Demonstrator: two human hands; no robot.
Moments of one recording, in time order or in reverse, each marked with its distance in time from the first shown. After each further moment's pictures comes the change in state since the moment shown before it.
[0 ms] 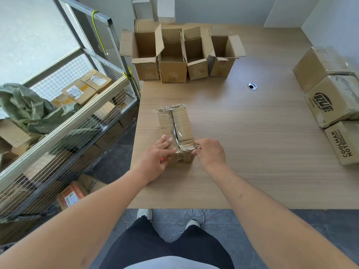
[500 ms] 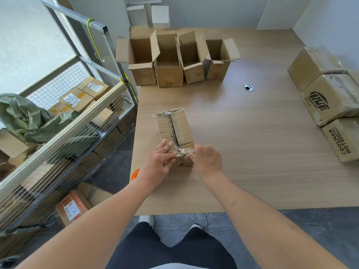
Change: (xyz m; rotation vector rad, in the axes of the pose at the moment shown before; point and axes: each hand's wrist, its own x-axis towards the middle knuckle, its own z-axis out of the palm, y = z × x) left_hand 0.002 0.001 0.011 -0.086 0.101 -0.068; right_hand -0.010 -0.013 0.011 -0.242 0.113 -0.062
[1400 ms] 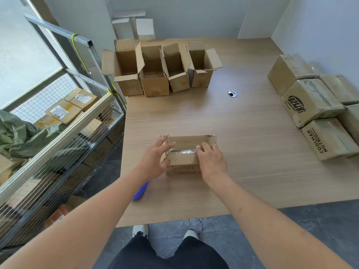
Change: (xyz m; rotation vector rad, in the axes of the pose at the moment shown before) left_hand 0.050 0.035 -0.009 0.021 -0.213 -0.001; right_hand 0.000 0.056 -0.023 -0.201 -0.047 -0.009
